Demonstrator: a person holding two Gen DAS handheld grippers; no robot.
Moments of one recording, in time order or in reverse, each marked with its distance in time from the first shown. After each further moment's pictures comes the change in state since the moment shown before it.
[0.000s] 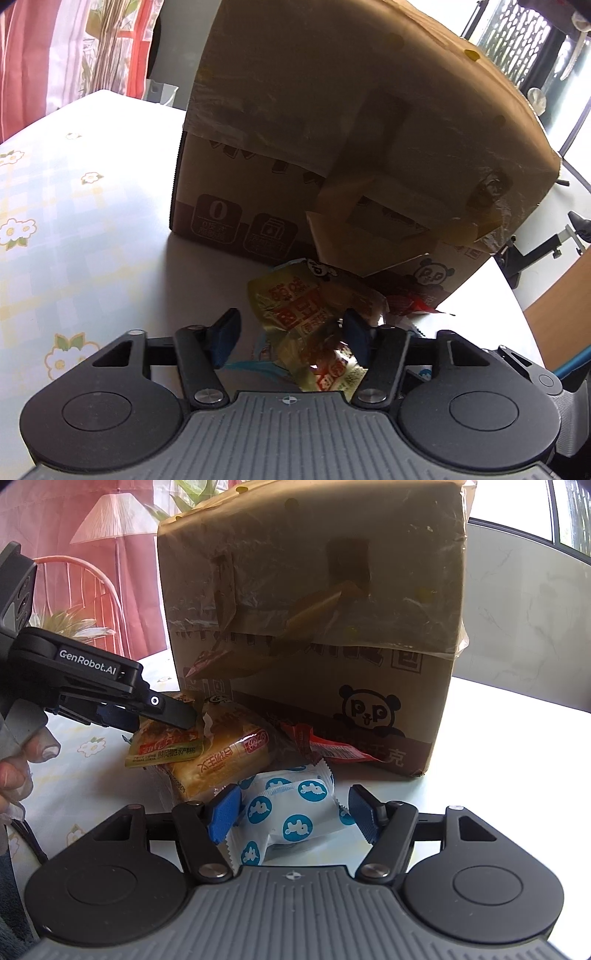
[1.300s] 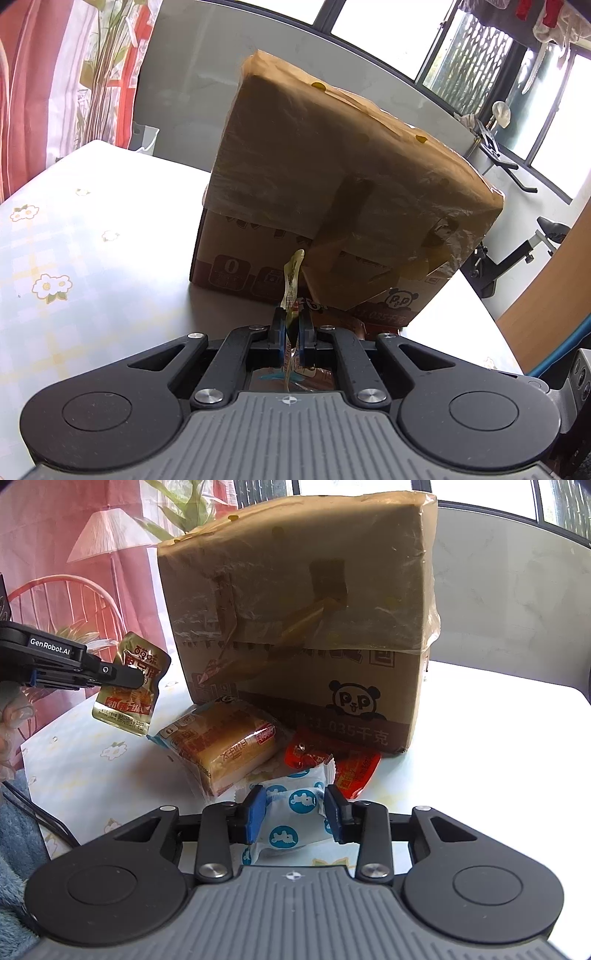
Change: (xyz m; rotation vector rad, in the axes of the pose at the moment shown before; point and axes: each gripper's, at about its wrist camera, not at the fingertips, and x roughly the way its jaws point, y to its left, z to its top) left arm -0.064 0.018 0.016 0.061 -0.102 -0.049; right arm -0.039 -0.004 0.001 0.073 0.031 0.014
